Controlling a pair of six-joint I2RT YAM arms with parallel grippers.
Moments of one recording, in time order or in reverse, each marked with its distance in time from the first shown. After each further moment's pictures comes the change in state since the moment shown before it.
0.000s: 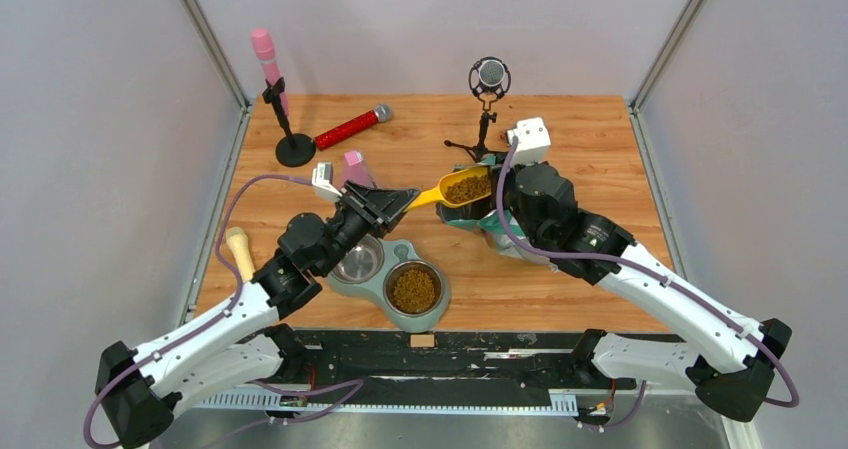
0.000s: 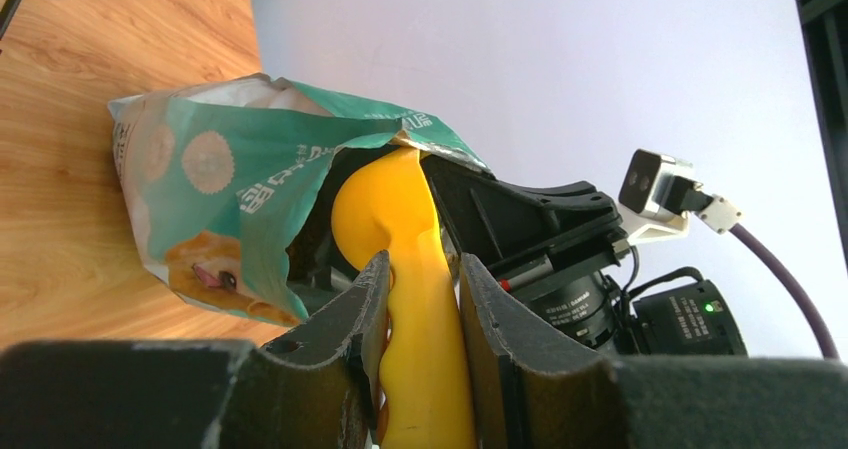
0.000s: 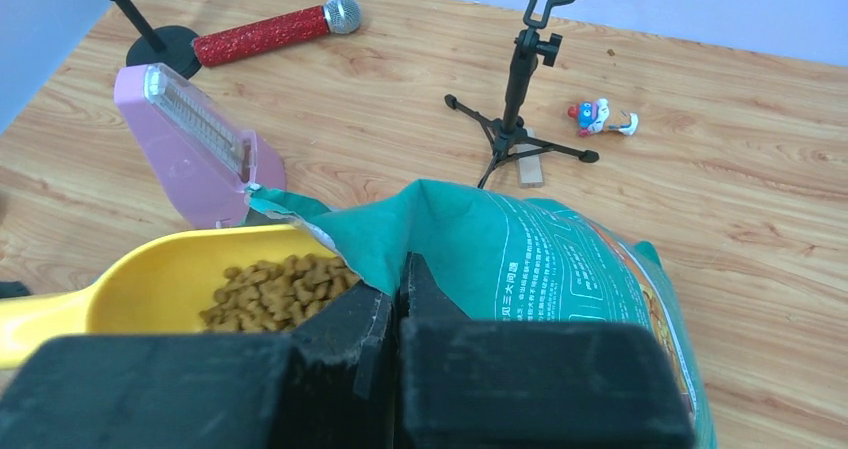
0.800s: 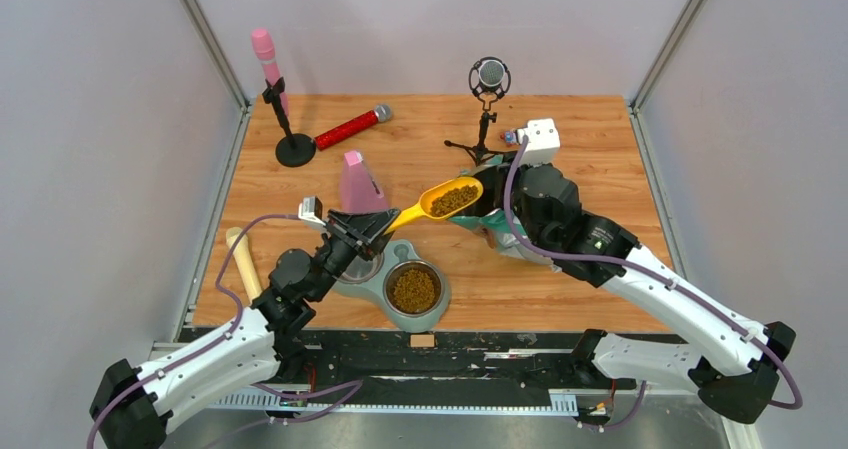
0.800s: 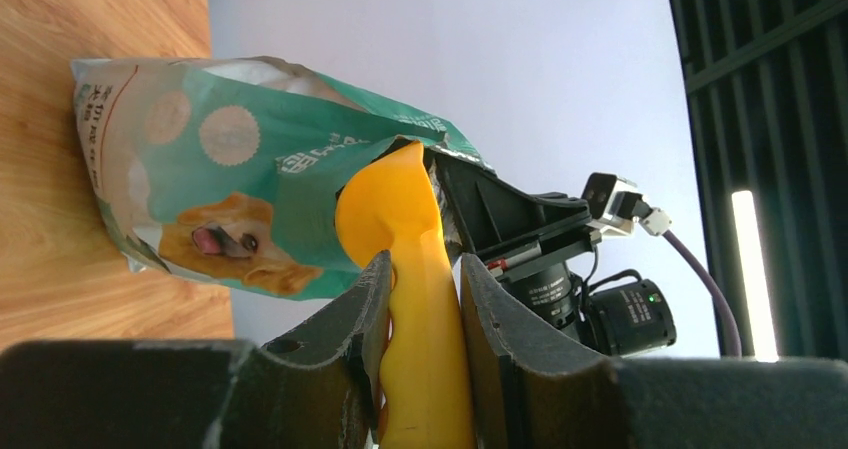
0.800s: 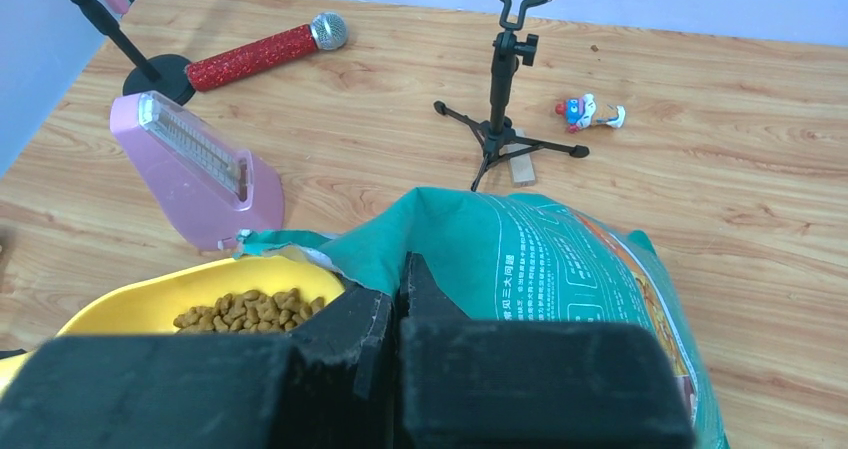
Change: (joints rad) left arm 0.002 -0.185 -0.291 0.178 -0.061 -0.196; right arm 0.003 -0.016 0.003 -0.007 0.061 0.046
